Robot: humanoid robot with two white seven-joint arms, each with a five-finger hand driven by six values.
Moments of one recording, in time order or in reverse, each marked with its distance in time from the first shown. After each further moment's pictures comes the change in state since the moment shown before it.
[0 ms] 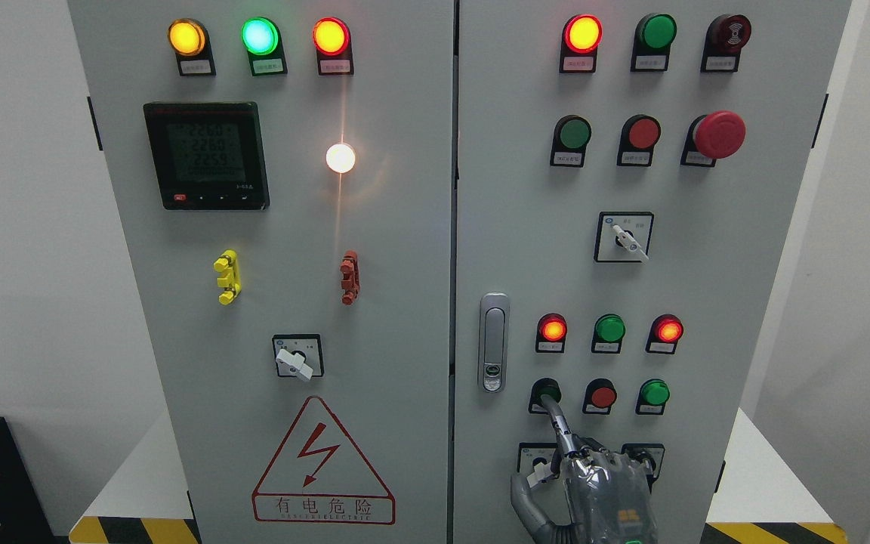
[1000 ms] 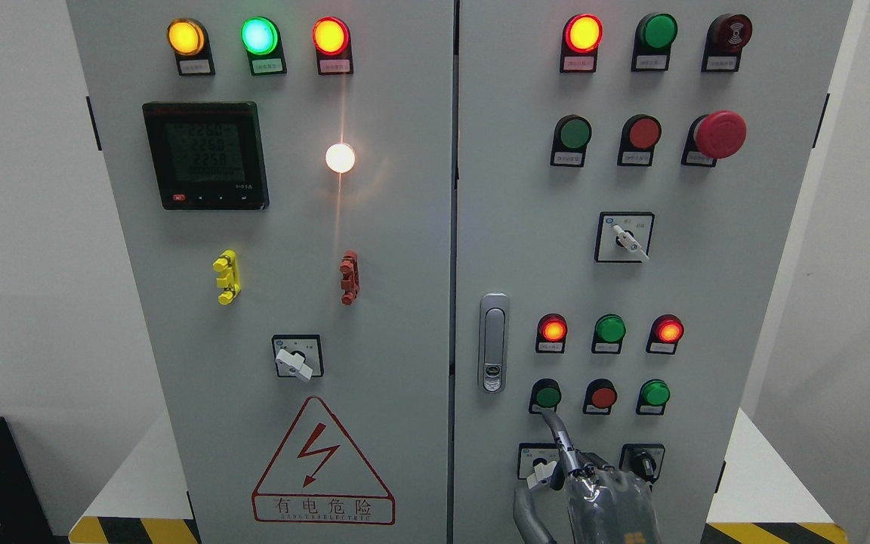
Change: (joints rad) left arm 0.000 0.000 0.000 0.000 0.000 0.000 0.000; right arm 0.091 0.002 0.023 -0.094 -0.044 -0.030 -0.010
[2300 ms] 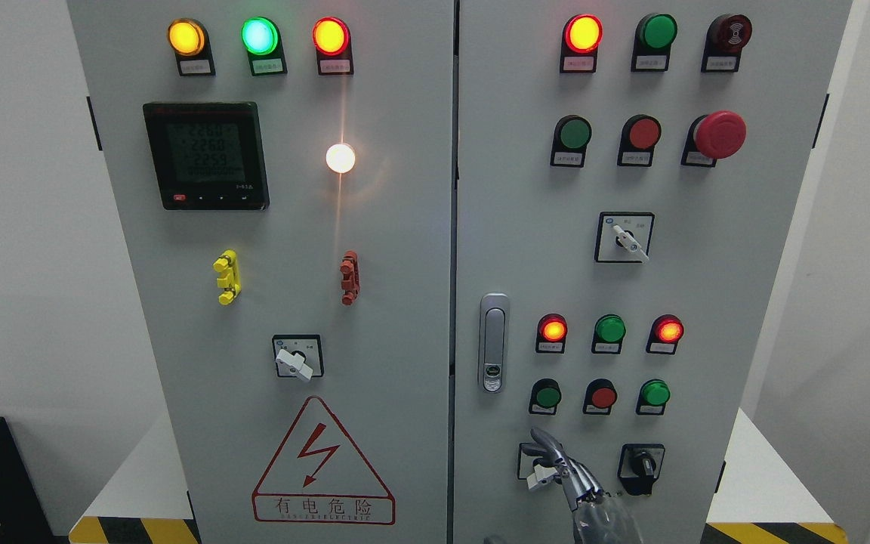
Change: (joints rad) left arm 0.000 0.000 0.000 0.000 0.000 0.000 0.000; right arm 0.101 0.000 0.014 -0.177 -0.584 -0.103 0.226
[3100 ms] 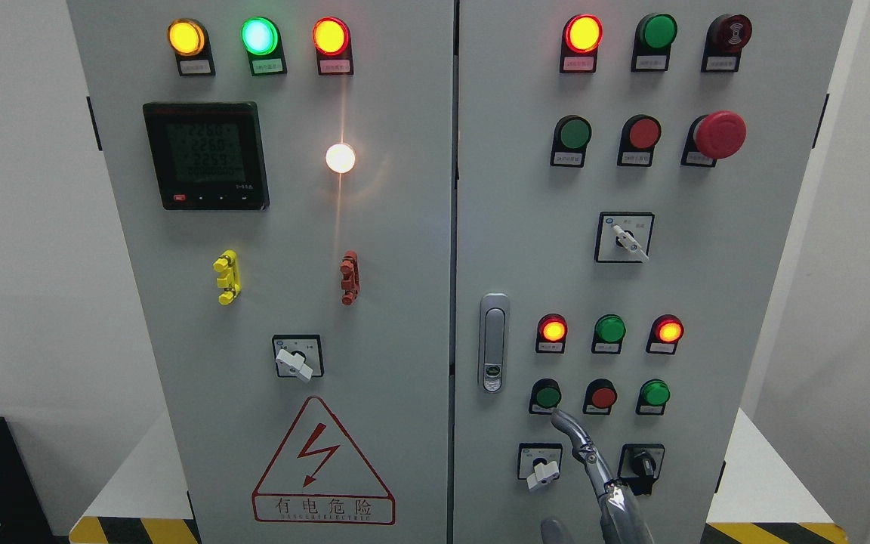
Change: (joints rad) left arm 0.000 0.000 0.000 0.000 0.000 0.000 0.000; right arm 0.001 -0.001 -0.018 -0.090 -0.342 0.143 0.130
